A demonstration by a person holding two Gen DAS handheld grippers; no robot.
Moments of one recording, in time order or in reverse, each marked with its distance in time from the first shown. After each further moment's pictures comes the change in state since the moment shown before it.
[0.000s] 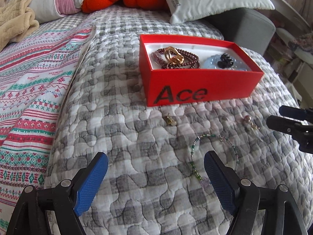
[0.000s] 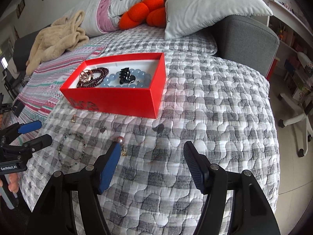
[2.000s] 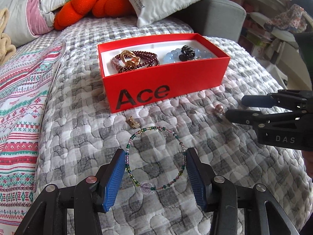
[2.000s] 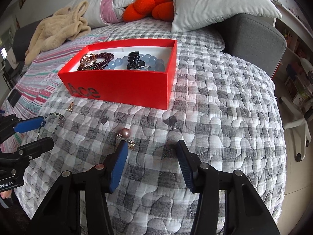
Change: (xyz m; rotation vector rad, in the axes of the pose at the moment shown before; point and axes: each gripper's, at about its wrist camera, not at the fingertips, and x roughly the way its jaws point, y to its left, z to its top) left arm -0.004 -0.029 0.000 0.150 -0.029 -0.058; right arm 0.027 0.015 0.004 -0.054 0.023 -0.028
